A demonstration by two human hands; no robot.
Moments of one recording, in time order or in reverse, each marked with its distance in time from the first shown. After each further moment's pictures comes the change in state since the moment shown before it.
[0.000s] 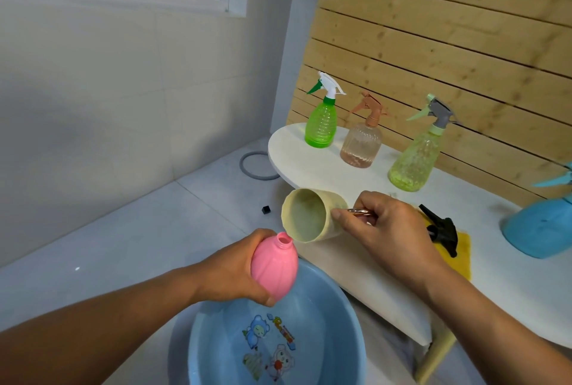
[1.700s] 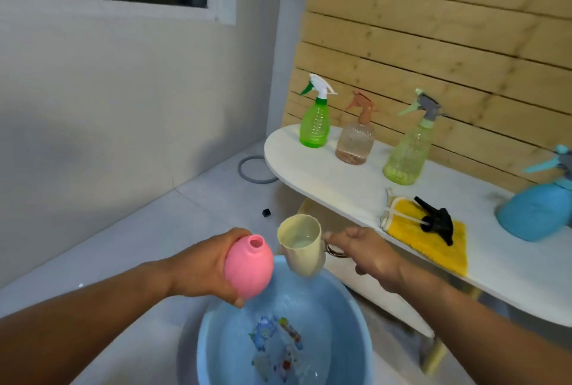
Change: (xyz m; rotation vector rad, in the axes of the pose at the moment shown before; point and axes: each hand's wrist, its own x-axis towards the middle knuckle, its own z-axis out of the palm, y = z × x) left_hand -0.019 -0.025 -0.043 0.137 -0.004 0.035; right_hand -0.006 0.050 0.060 0.469 -0.360 0.543
